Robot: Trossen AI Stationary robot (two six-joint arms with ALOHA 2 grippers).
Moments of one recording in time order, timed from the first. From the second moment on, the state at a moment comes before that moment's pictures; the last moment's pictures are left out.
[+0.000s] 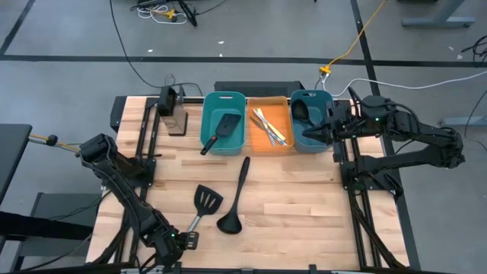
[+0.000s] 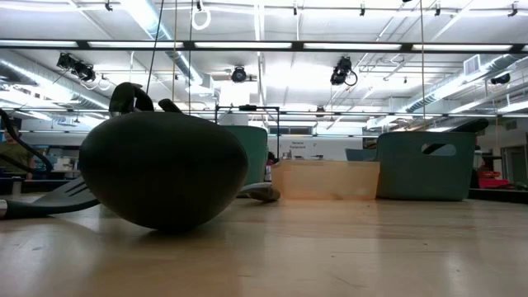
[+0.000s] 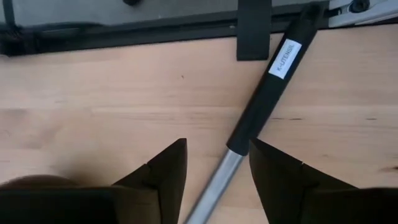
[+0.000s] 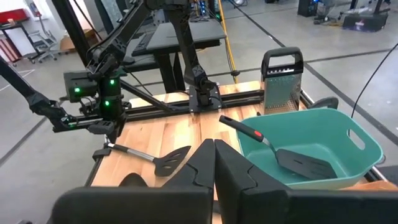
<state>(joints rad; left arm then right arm) -0.92 1.64 1.12 -0.67 -0.04 0.72 -0.11 0.84 1.13 -0.55 -0.15 0.12</state>
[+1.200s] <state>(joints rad) -0.92 1.64 1.10 -0.67 -0.03 0.85 -0.11 0.84 1.13 -0.55 -0.15 0.17</state>
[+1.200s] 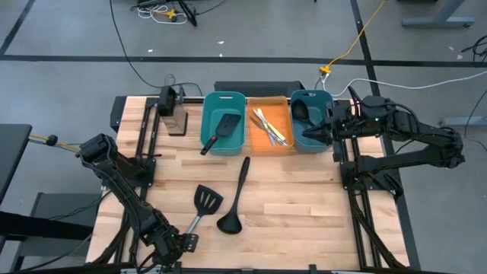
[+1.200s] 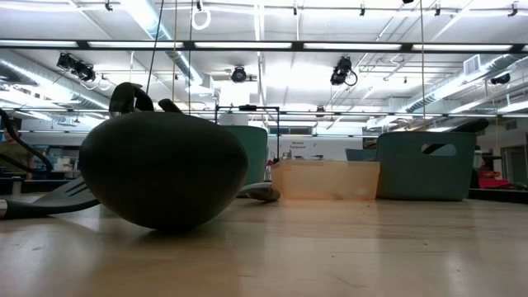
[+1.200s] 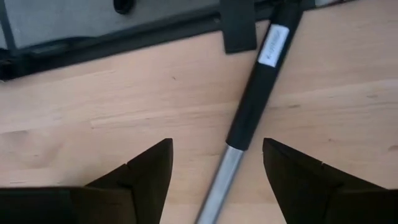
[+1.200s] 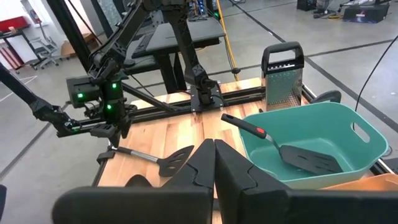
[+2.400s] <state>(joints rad) -0.94 1.80 1.07 -0.57 -0.12 0.97 -0.11 0.84 1.13 -0.57 -0.15 0.15</state>
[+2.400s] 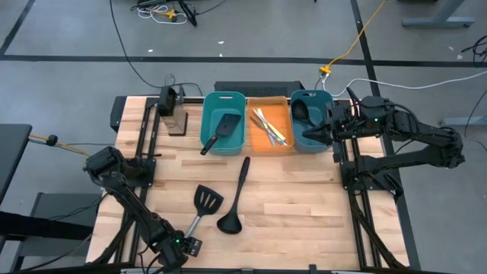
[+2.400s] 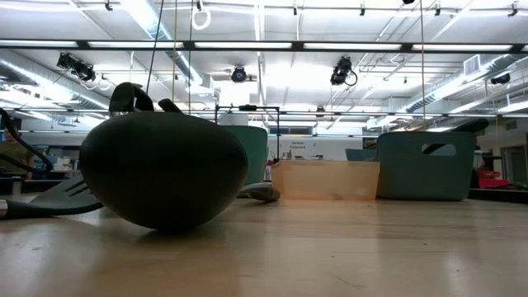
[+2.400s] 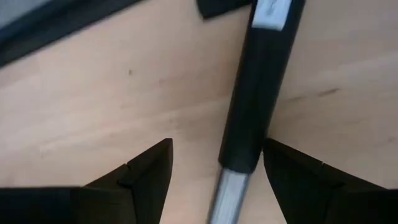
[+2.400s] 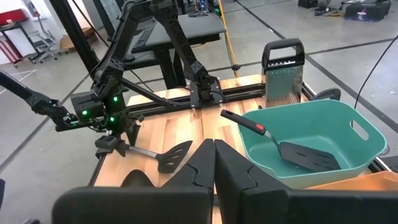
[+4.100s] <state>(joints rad) -0.94 1.80 1.07 -0.58 0.05 0.87 -0.11 0.84 1.13 -0.57 -0.15 0.16</state>
